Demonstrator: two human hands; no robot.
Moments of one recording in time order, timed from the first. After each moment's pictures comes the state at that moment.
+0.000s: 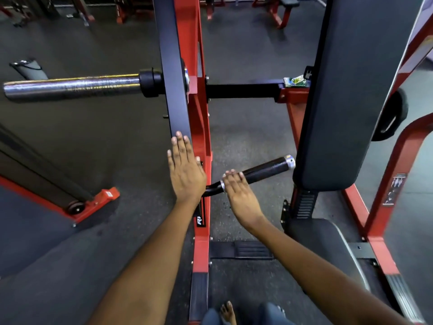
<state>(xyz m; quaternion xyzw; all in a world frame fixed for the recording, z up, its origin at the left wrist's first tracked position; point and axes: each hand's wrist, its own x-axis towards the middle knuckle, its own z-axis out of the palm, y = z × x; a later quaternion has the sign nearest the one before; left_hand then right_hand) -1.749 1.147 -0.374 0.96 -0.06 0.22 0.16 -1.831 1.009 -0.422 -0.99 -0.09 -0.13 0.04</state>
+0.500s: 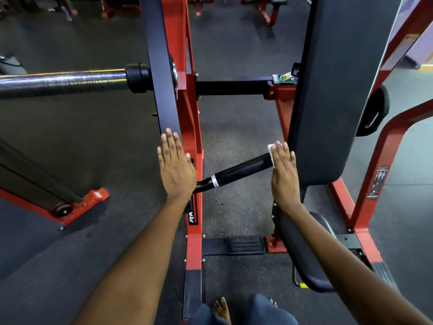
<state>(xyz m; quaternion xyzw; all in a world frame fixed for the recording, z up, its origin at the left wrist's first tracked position) -1.752 1.147 -0.372 0.97 -0.06 0.20 0.15 -1.854 0.907 -0.391 -0.94 0.08 -0.28 0.18</state>
